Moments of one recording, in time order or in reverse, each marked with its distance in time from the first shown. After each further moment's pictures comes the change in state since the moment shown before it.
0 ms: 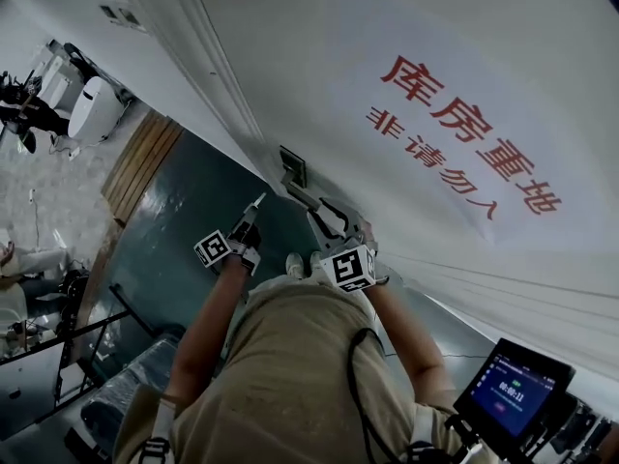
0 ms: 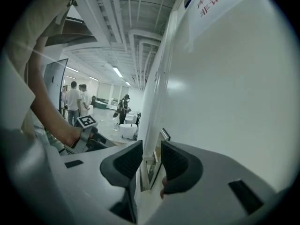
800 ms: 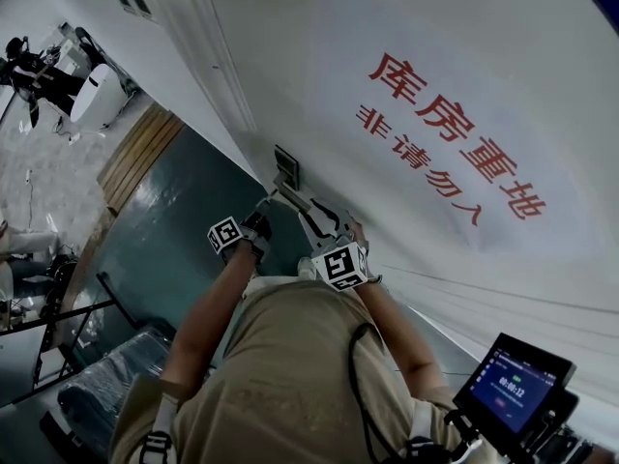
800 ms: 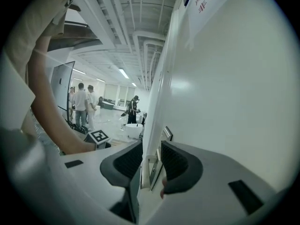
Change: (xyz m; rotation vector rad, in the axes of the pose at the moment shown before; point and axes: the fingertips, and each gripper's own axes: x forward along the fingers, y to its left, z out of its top) left arm 0.056 0.042 -0.039 -0.156 -0.032 0.048; right arm 0.000 -0.002 -0.008 -0.013 -0.008 0.087
